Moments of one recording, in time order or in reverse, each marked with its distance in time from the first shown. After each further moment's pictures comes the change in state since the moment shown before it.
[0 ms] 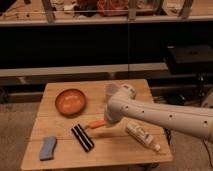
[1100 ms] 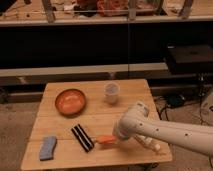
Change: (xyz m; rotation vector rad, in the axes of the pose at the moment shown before) arm 0.031 0.077 0.021 -0.053 -0.034 0.079
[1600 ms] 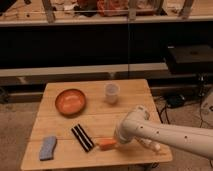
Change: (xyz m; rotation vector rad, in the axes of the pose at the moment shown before) arm 0.007 0.018 0.021 -0.029 -0.018 0.009
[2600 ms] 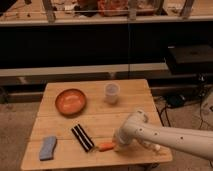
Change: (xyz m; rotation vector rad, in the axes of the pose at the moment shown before) arm 0.008 0.015 0.040 -0.047 -0.029 0.005
